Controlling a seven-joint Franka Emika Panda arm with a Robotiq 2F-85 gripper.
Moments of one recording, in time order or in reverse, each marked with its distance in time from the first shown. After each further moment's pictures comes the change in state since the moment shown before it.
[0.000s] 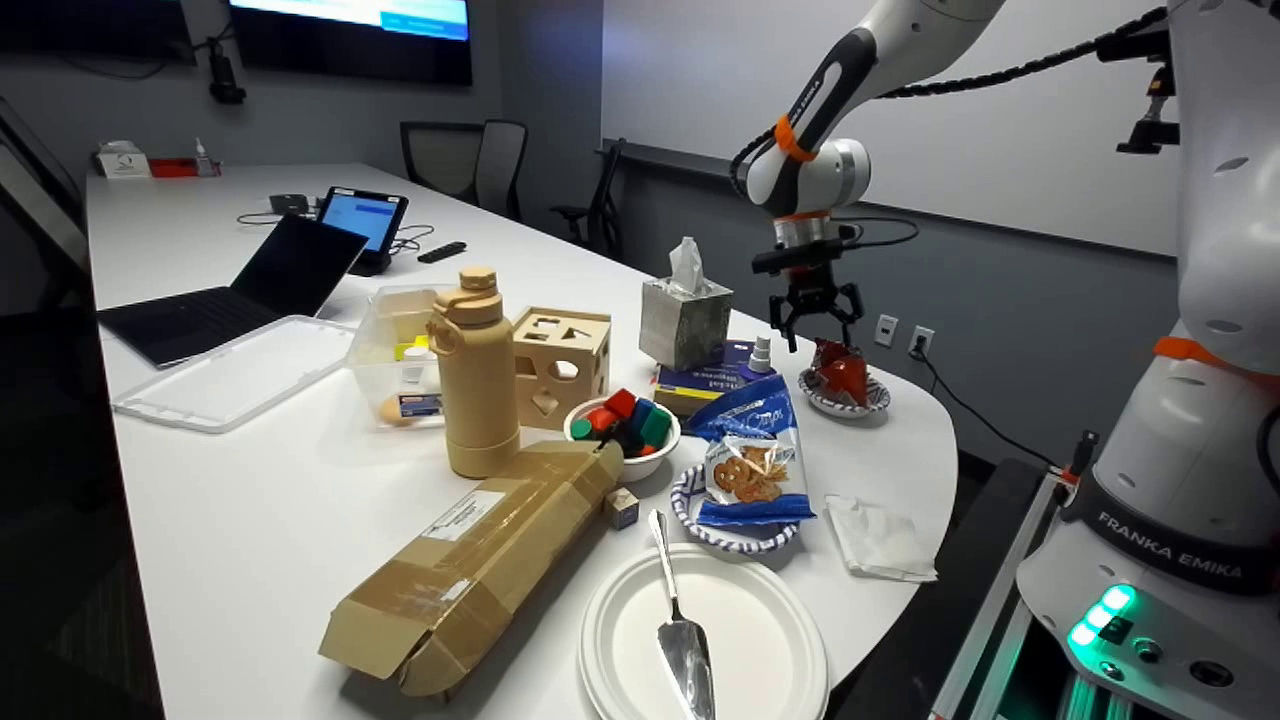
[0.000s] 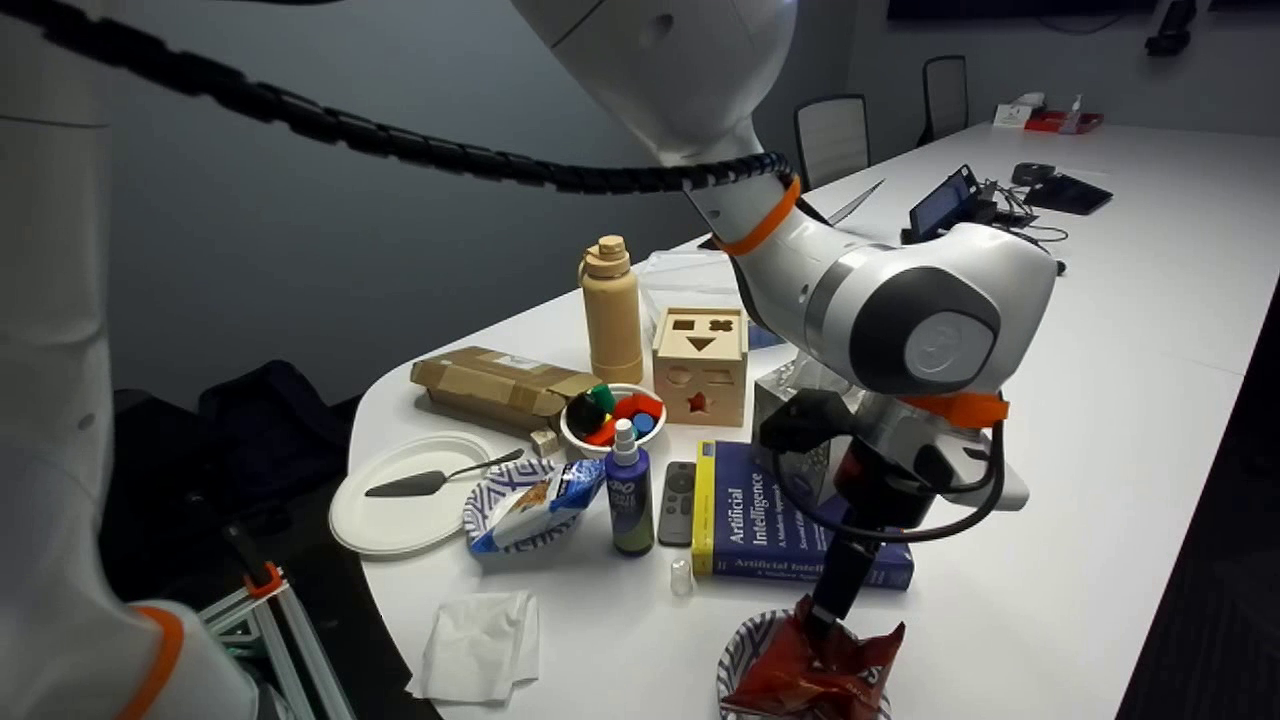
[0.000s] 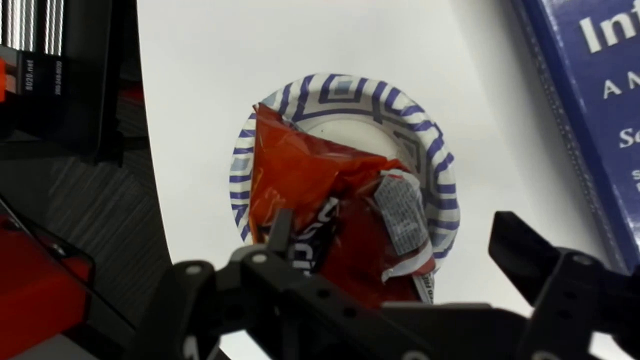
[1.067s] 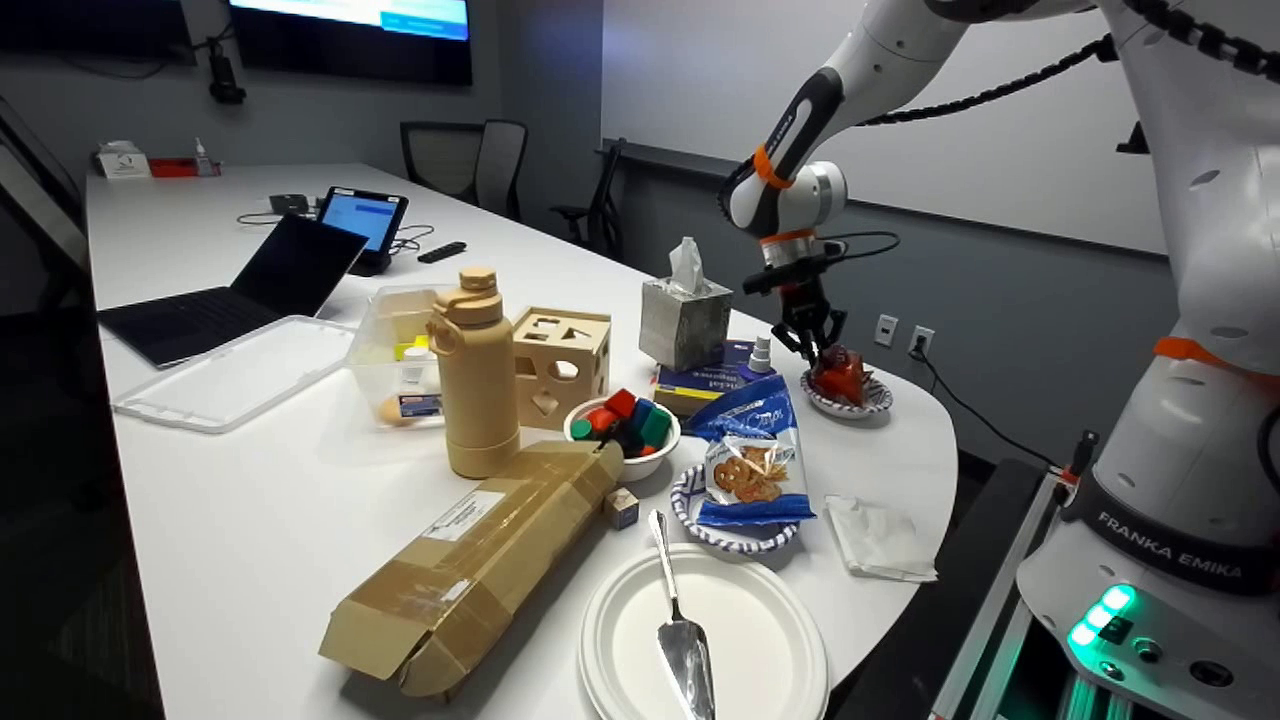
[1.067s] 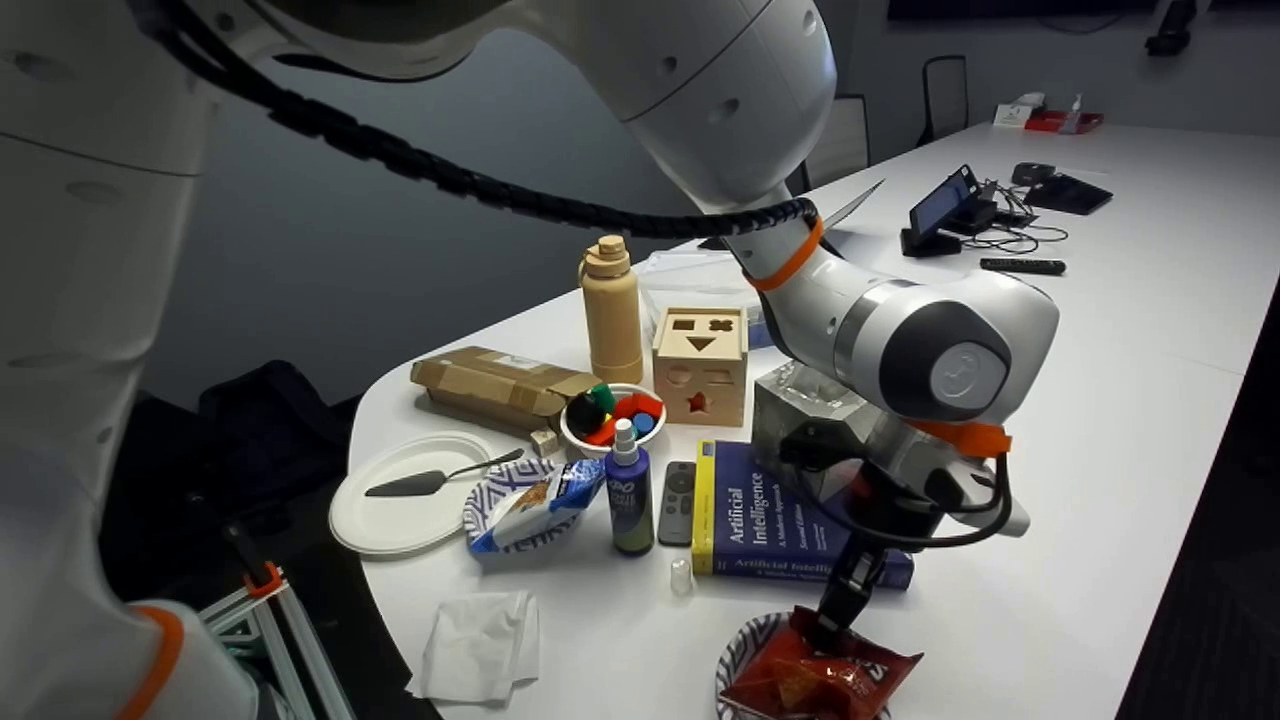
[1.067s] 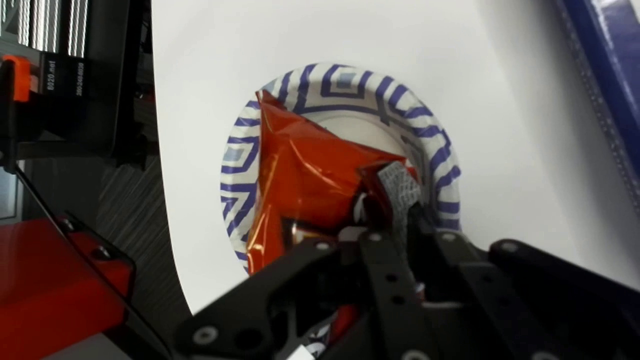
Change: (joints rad) arm -0.001 0.148 0.000 0.138 0.001 -0.109 0.009
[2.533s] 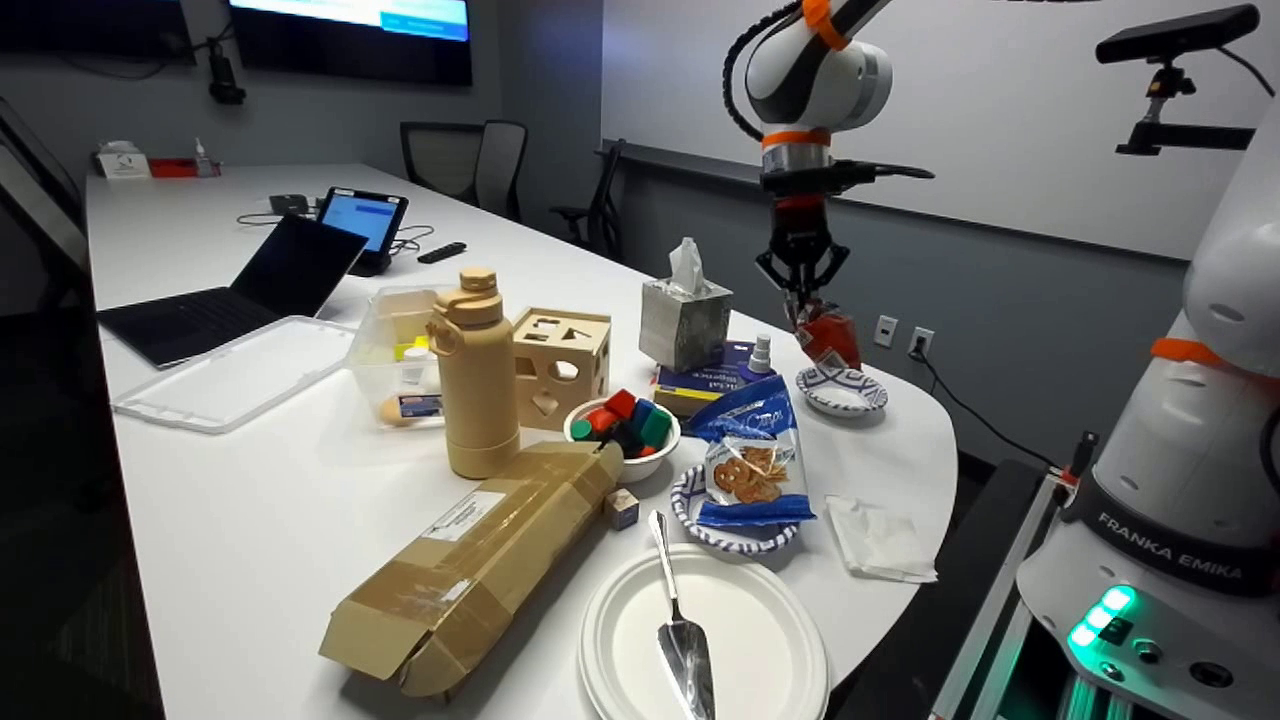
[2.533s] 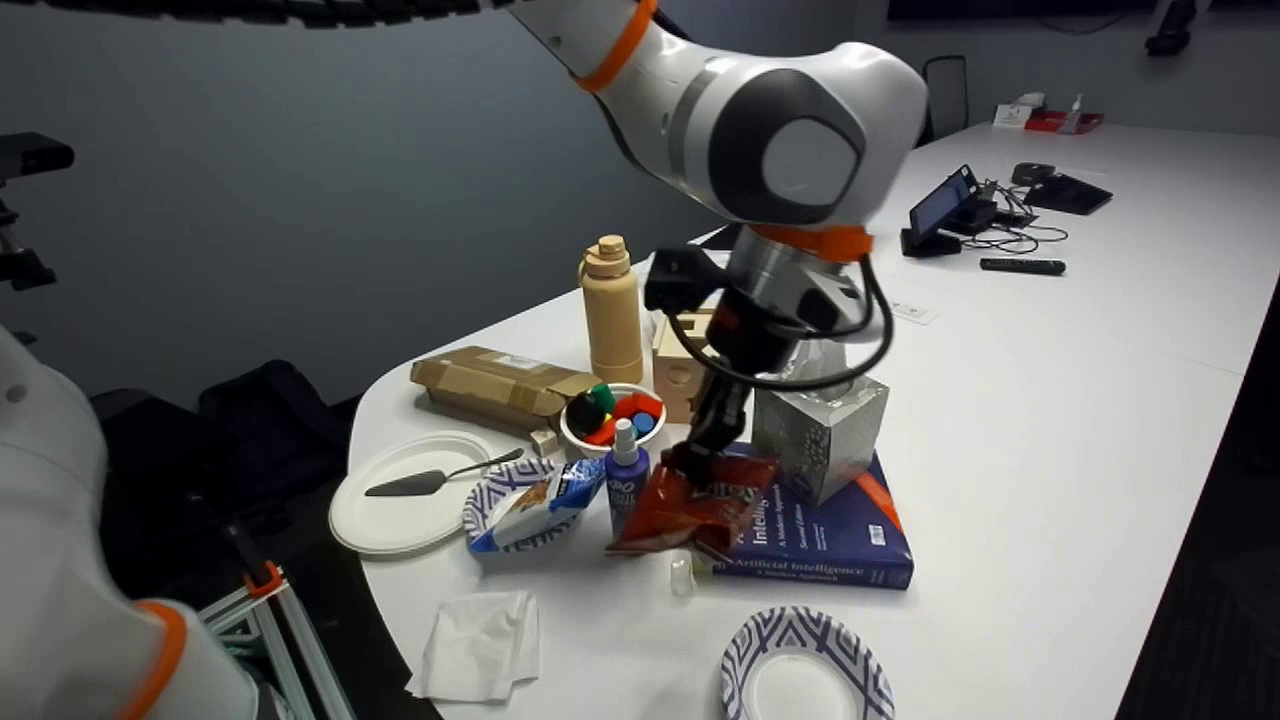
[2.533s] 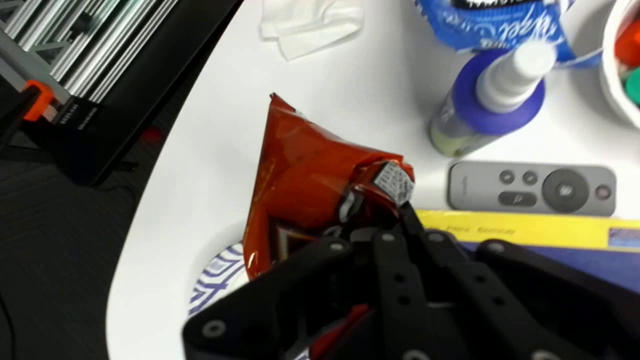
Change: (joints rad) arm 0.049 -0.544 0.149 -0.345 0.076 -0.067 -0.320
